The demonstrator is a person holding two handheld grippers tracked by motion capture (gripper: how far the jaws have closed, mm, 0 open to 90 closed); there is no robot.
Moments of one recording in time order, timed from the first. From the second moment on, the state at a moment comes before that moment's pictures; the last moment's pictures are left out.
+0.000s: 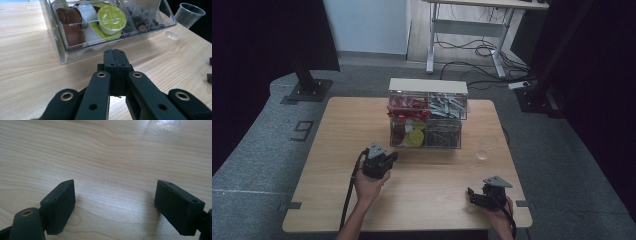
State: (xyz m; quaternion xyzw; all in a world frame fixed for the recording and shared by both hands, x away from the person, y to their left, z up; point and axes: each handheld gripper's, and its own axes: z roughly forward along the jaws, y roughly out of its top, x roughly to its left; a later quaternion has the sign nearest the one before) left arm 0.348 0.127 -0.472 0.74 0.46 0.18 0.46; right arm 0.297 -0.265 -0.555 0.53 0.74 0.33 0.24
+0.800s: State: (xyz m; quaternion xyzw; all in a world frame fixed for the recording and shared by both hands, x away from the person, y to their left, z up) left arm 0.372 0.113 -0.481 0.75 0.47 0.16 0.45; right arm 0.297 -0.265 -0.555 0.53 0.74 0.33 0.24
